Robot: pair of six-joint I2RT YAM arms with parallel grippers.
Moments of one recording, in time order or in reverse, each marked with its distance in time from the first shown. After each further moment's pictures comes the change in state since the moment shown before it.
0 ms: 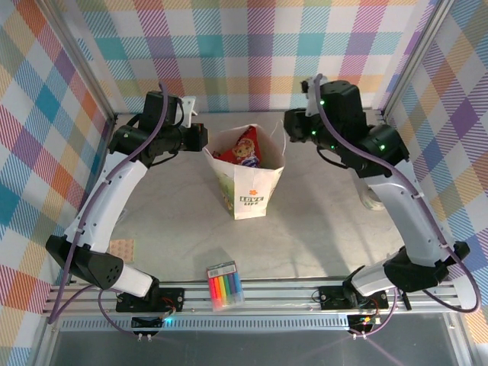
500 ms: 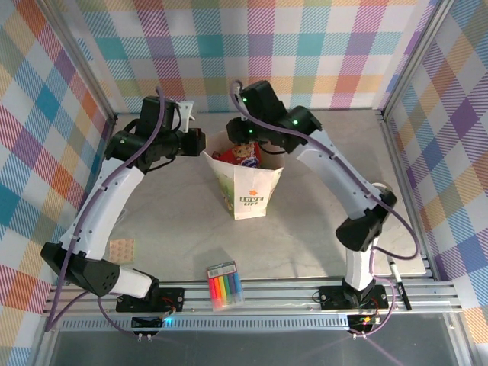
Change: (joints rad) left arm 0.007 -0.058 -0.066 0.000 0.000 0.000; right arm 0.062 0.465 0.264 -0.022 -0.100 -0.015
